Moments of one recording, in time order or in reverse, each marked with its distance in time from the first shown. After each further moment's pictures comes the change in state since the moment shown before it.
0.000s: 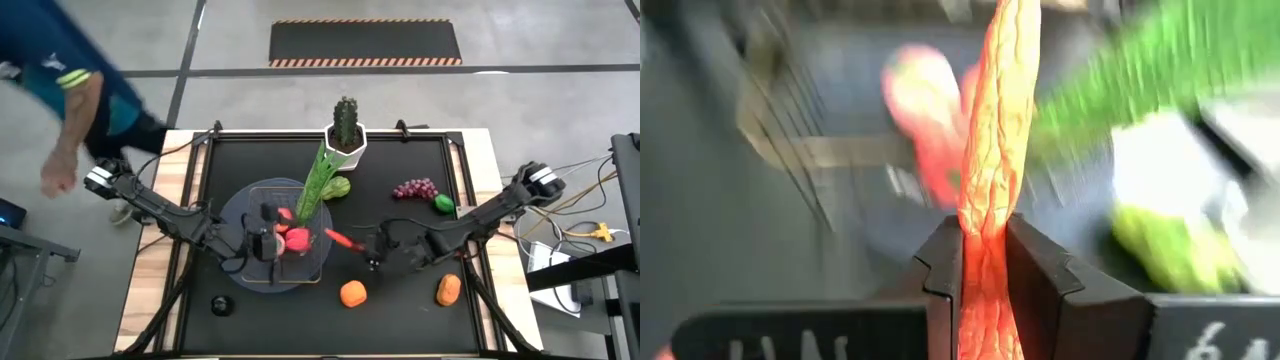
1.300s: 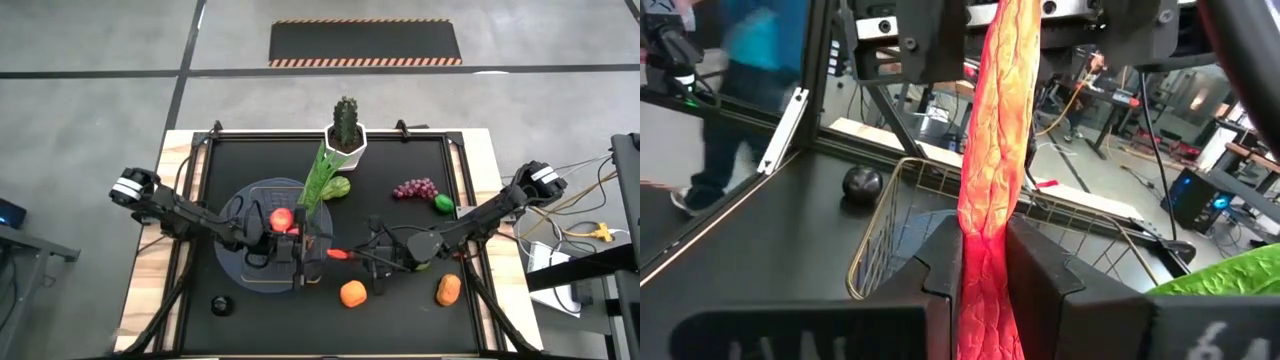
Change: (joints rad) left arm 0.136 0.295 0.032 0.657 0.388 0.134; right arm -0.020 -0.014 -0.177 0.681 -0.208 -0.508
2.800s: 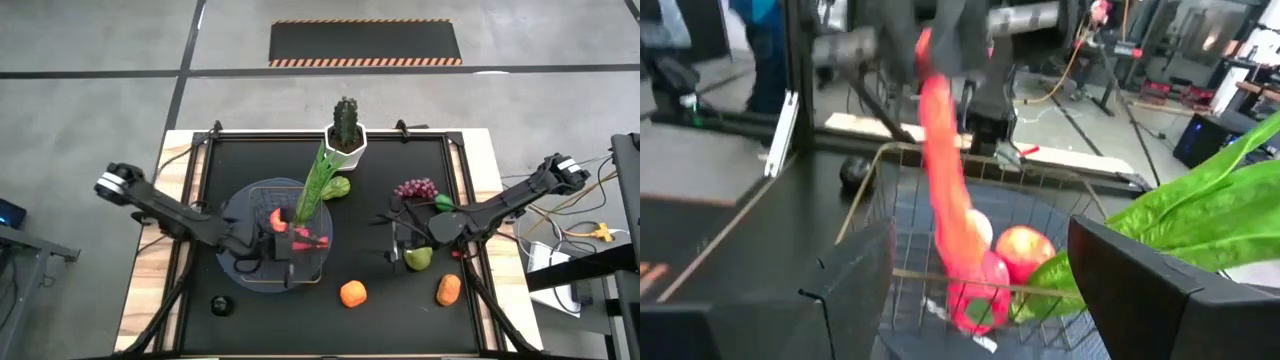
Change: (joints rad) left arm -0.082 -0.157 0.033 -0.475 -0.281 -0.194; right arm -0.043 -0.311 -0.043 -0.349 -0.029 0.161
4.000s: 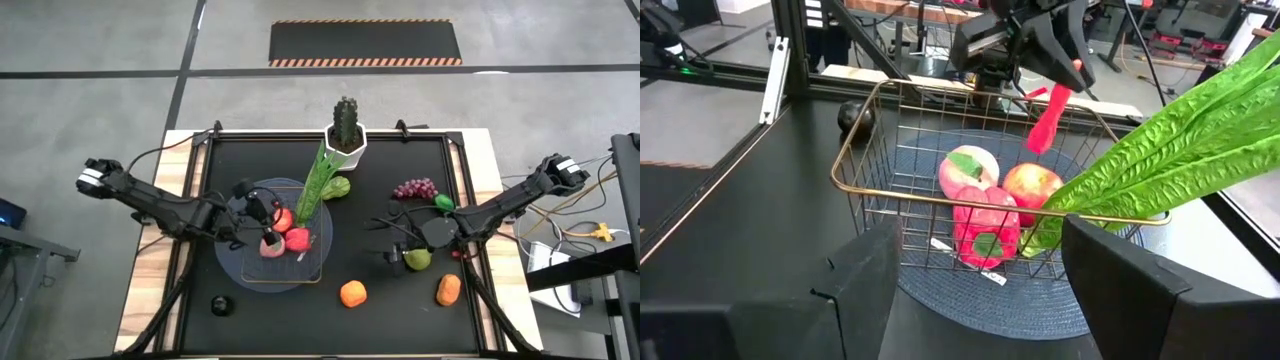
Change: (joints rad) left arm 0.099 -0.226 -0.117 -0.833 -0.402 -0.570; right arm 0.000 0.016 -0.095 0.001 0.000 0.085
